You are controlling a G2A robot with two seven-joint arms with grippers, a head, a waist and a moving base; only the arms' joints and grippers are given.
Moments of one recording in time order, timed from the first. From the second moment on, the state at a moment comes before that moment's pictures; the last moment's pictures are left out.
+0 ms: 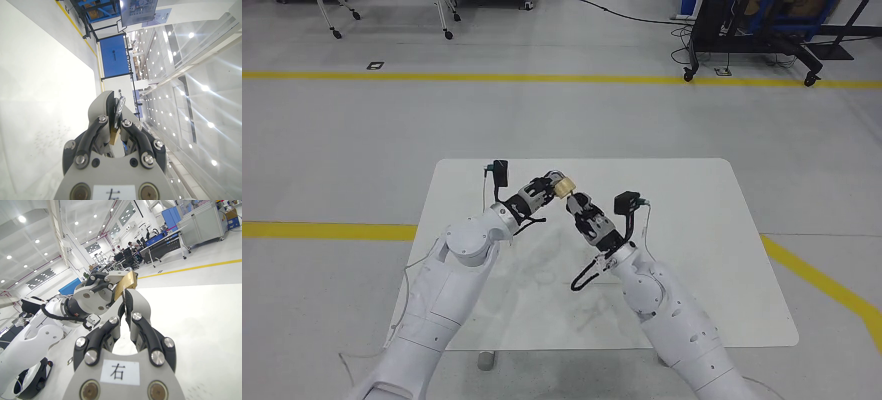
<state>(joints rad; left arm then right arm) 1.03 -1.37 -1.13 -1.27 -0.21 -0.06 -0.50 -1.29 -1.42 1.11 -1.34 -0.75 -0.42 -0.11</state>
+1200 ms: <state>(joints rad) 1.02 -1.35 -1.16 -1.27 -0.21 -0.11 -0.67 -1.30 -1.37 1.21 -1.39 -0.01 -0.44 0.50</state>
